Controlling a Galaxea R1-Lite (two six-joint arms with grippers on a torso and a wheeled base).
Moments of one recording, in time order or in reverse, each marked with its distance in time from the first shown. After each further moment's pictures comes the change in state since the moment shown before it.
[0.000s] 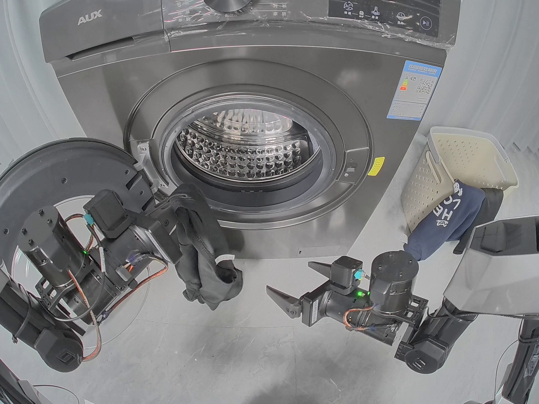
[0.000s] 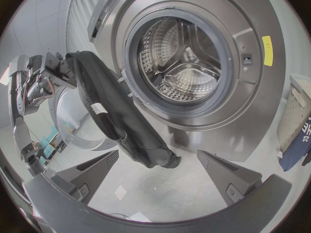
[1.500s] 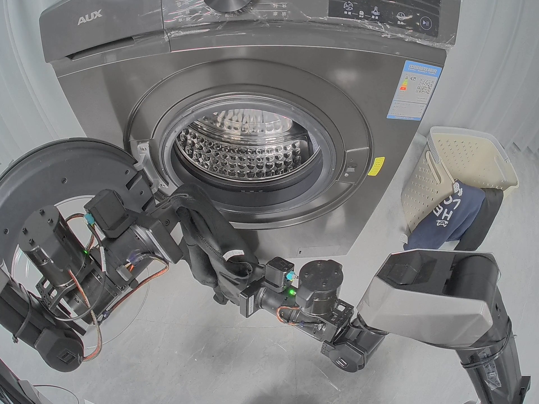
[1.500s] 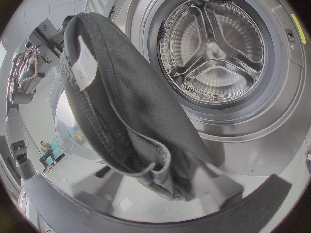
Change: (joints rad) left arm -0.002 0.003 -0.004 0.000 -0.001 -0.003; right arm 0.074 0.345 -0.464 -0.047 0.053 0.001
